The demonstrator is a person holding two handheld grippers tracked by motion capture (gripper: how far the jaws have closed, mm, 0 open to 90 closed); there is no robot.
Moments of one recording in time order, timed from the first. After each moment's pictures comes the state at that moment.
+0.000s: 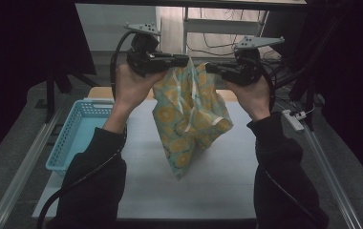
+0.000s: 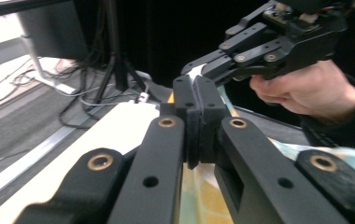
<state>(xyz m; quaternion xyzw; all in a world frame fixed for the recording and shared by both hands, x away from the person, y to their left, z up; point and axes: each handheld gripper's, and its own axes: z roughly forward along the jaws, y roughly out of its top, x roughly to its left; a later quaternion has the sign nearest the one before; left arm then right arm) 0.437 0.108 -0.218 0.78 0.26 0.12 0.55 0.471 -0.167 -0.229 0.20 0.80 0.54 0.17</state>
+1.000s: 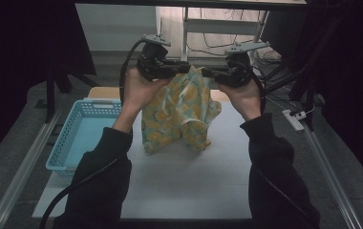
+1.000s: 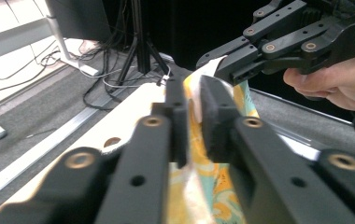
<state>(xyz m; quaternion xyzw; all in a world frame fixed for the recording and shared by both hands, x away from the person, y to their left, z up) 0.463 0.095 -0.251 0.80 0.29 0.15 0.51 0.491 -0.157 -0.256 0.23 0.81 0.51 0.16</state>
